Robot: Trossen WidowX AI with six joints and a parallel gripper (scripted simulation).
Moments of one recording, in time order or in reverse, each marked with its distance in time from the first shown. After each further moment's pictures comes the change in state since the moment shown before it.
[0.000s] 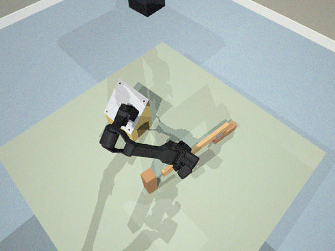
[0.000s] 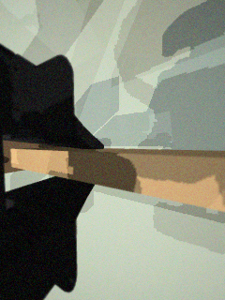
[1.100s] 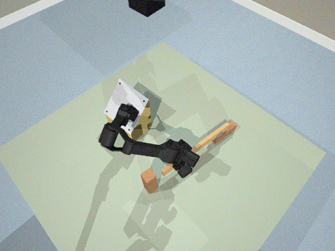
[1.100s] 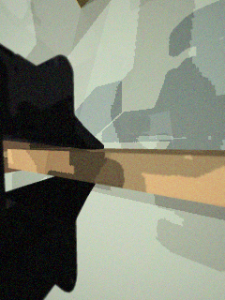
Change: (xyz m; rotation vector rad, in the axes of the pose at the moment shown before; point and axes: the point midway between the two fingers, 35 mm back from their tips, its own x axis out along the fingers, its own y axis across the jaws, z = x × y) arm -0.012 0.000 0.000 0.001 0.000 -0.004
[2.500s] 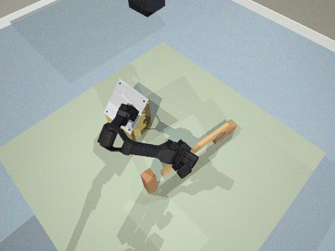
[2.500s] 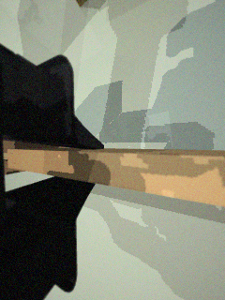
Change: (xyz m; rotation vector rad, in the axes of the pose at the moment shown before) arm 0.003 0.001 -0.003 0.003 -0.008 0.002
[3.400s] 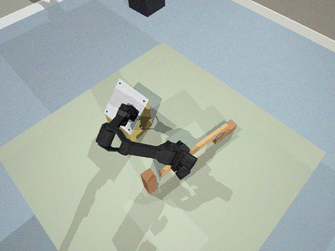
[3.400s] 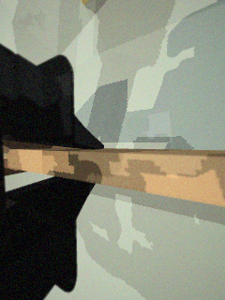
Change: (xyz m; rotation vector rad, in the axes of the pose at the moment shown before) arm -0.001 0.000 -0.008 -0.001 0.001 0.000
